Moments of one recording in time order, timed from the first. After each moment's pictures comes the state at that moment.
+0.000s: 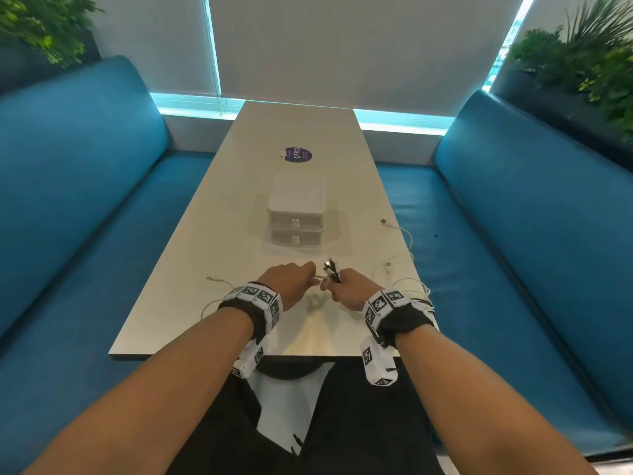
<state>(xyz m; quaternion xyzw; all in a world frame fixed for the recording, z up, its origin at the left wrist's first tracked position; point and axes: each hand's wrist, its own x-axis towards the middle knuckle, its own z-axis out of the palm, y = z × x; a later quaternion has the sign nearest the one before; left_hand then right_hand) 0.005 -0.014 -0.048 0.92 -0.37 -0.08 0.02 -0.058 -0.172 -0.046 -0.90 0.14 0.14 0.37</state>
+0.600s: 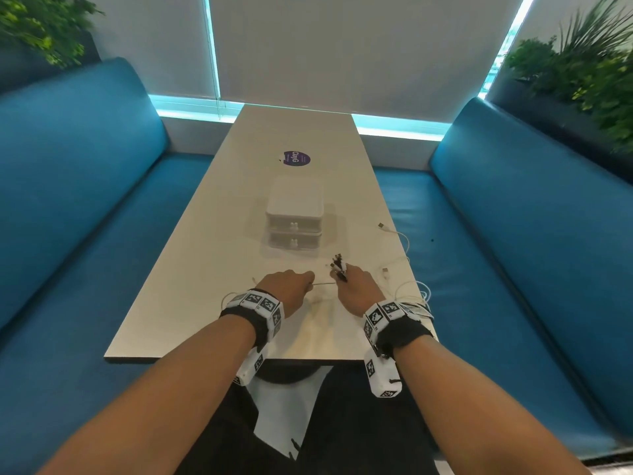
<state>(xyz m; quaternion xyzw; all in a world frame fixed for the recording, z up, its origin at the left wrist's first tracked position) 0.004 -0.014 -0.058 0.93 -0.36 -0.08 0.01 -0.064 -0.176 -0.050 -0.94 0.17 0.01 0.29</state>
